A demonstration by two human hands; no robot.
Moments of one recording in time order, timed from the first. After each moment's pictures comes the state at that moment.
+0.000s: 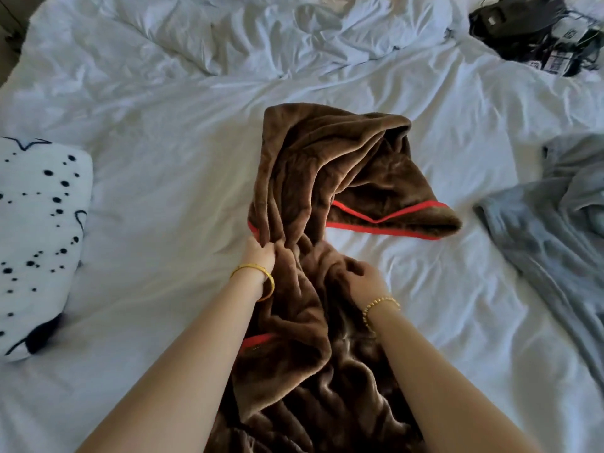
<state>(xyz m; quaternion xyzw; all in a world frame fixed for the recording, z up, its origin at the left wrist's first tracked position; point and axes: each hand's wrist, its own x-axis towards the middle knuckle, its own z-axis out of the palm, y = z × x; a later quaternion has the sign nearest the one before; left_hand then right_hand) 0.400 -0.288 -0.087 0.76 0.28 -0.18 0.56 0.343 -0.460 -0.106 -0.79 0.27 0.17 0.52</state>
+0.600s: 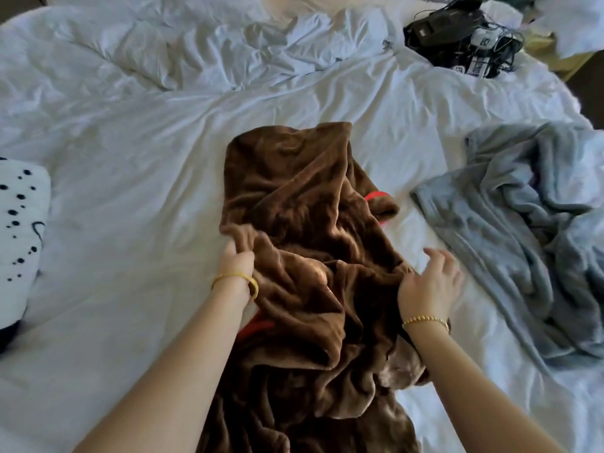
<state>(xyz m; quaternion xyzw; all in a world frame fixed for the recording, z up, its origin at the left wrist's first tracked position) 0.350 -0.342 -0.058 0.74 0.29 -0.15 0.59 0.257 -0.581 -0.057 -0.89 0.36 -0.10 0.25</state>
